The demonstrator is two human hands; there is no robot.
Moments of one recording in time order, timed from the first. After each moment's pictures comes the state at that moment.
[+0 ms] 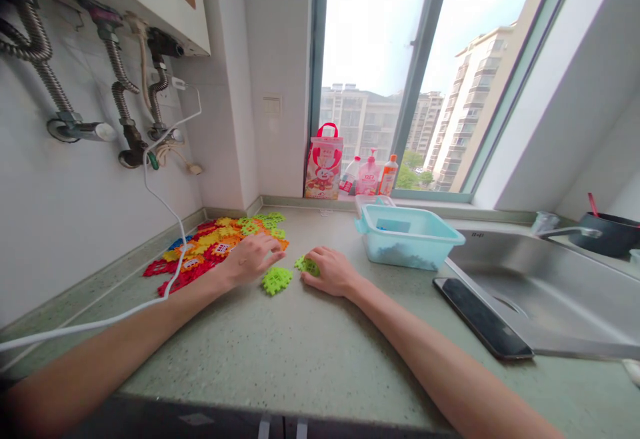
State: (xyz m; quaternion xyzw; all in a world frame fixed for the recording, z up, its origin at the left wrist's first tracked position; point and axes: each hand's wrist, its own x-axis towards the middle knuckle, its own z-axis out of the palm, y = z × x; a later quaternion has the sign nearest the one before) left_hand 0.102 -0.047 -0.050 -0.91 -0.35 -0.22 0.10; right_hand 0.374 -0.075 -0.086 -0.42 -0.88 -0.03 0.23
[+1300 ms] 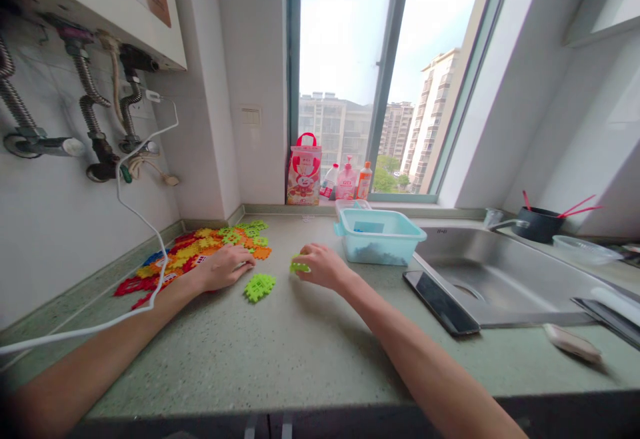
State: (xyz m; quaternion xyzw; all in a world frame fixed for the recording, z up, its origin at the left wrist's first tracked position) left_hand 0.070 -0.019 -0.054 -0.94 -0.31 -0.13 0.08; right_hand 0.399 -0.074 -0.061 -0.39 -0.89 -0.13 0.22
